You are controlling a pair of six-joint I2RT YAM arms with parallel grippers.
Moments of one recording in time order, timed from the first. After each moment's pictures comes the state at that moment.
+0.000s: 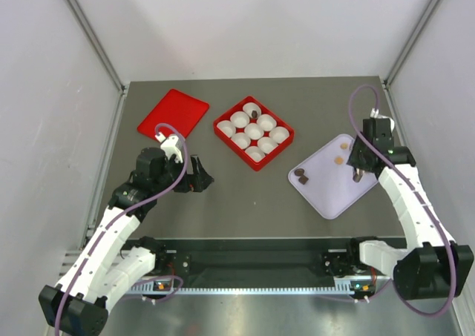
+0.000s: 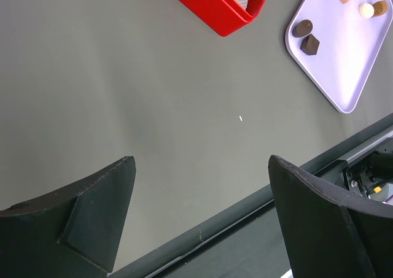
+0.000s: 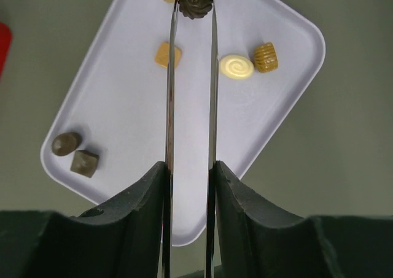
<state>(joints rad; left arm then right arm) -0.34 0.78 0.73 -0.55 0.29 -0.41 0.05 1.11 0.95 -0.78 0.22 0.35</state>
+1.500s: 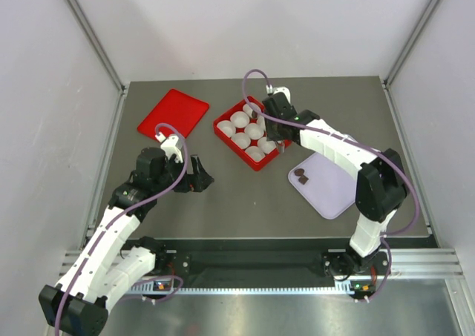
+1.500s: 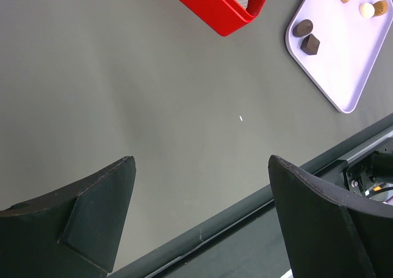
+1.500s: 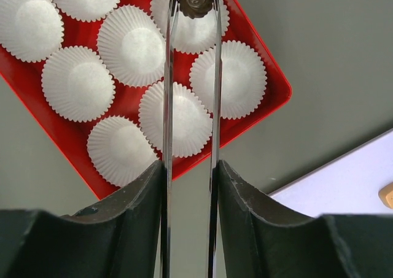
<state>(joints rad) -0.34 0.78 0.73 -0.55 0.29 -0.41 0.64 1.77 1.48 -0.56 0.34 0.36</state>
